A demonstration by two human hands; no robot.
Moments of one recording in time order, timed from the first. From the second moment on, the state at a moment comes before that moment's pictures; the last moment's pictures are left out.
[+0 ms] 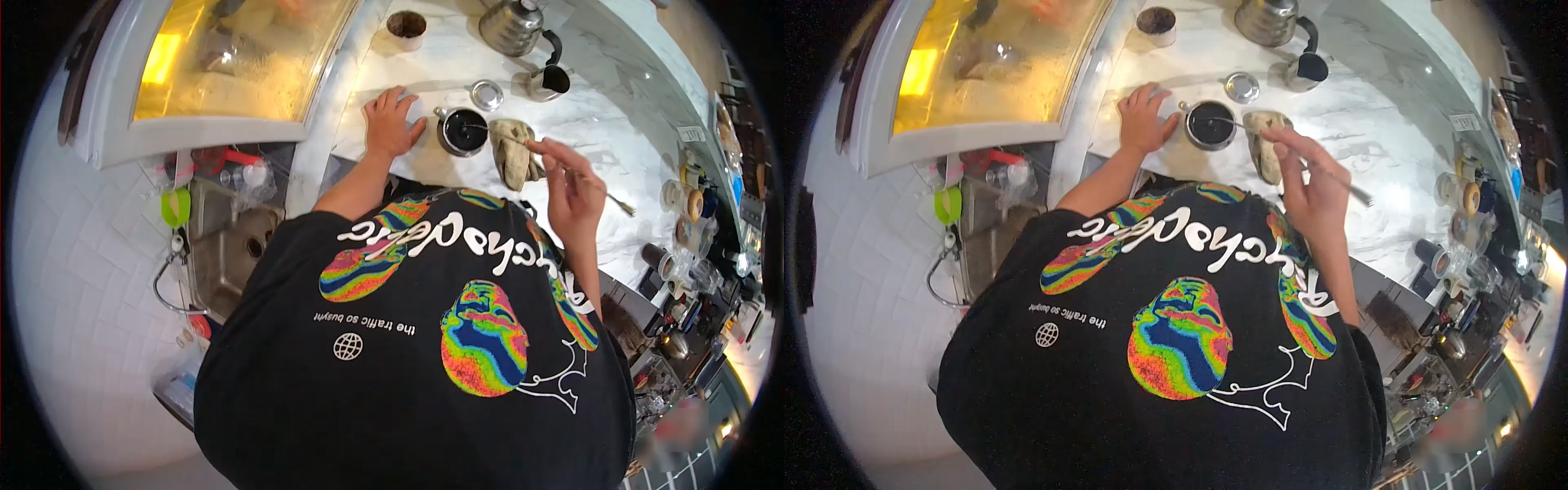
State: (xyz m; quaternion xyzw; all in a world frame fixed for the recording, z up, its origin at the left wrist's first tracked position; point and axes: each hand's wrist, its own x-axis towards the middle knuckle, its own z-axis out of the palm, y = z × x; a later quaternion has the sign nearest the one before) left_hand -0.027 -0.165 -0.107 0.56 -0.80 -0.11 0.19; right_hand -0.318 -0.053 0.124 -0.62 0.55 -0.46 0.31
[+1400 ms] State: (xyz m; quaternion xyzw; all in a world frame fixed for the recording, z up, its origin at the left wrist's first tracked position) left_hand -0.019 -0.221 -0.011 0.26 -0.83 -0.42 0.25; right_hand -0.244 -0.049 0.110 -0.56 0.66 -0.48 0.16
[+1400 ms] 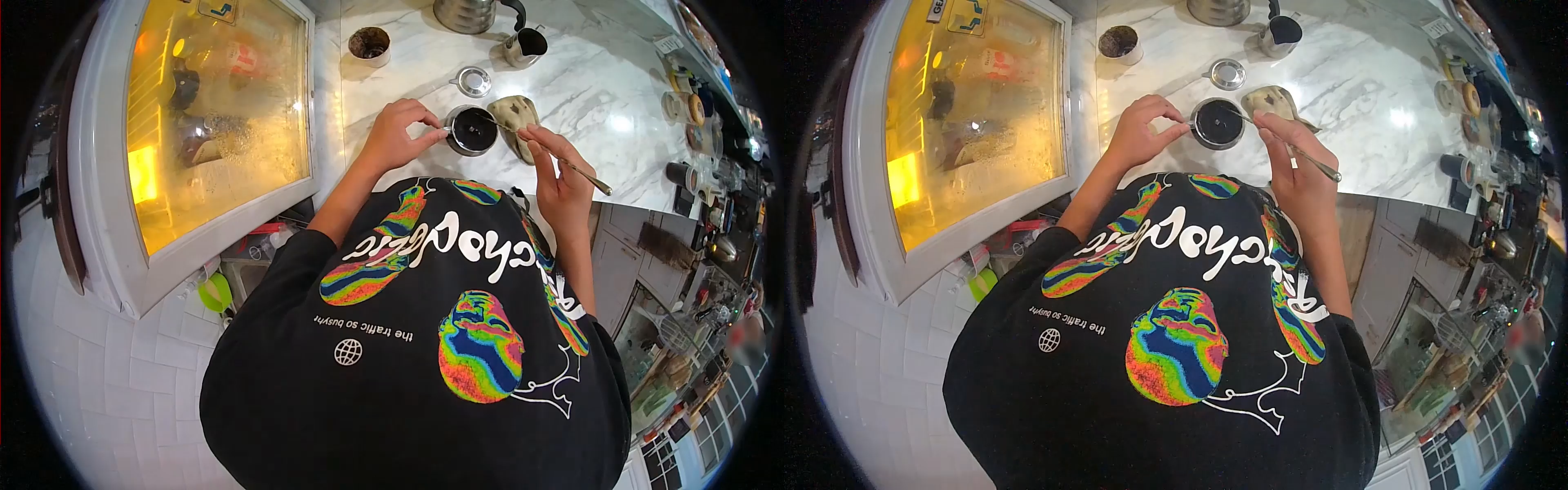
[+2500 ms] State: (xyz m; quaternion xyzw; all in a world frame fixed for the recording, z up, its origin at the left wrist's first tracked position) left_hand -0.026 -0.211 -0.032 0.31 -0.72 -0.62 0.07; right_hand -0.236 -0.027 0.112 -0.60 0.64 -0.47 0.10
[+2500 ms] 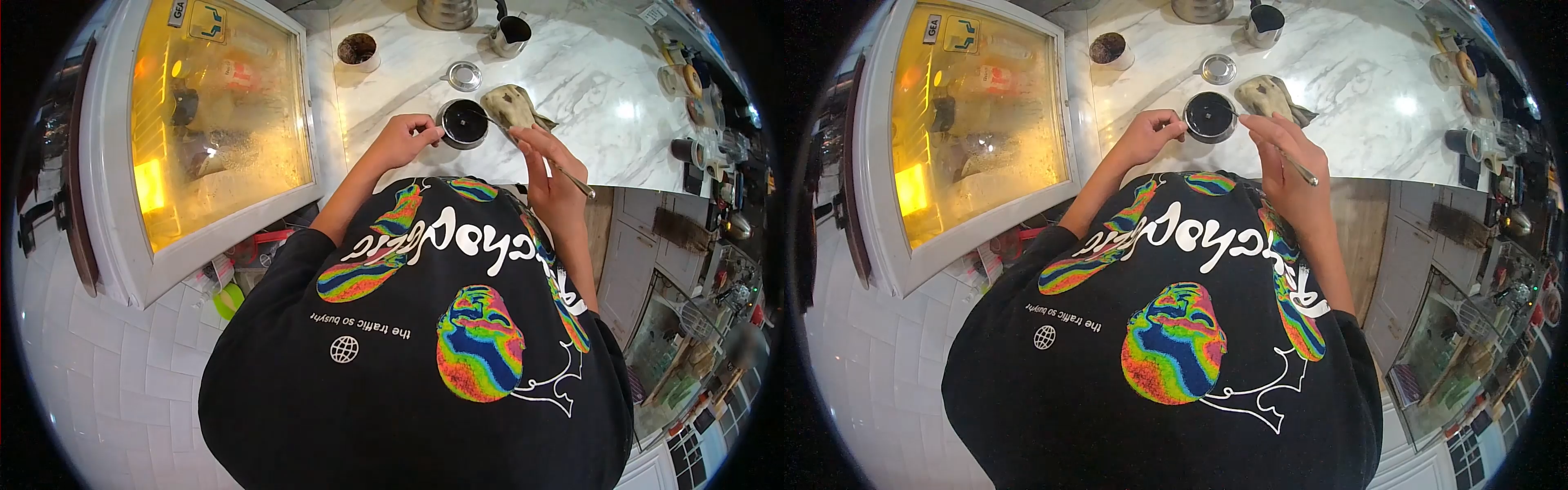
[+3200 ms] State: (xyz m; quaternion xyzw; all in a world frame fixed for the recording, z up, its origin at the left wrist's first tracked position) left_hand -0.026 -0.213 -0.041 0.29 -0.70 -0.65 0.05; right_hand -0.240 -0.021 0.110 -0.61 0.63 -0.46 0.10
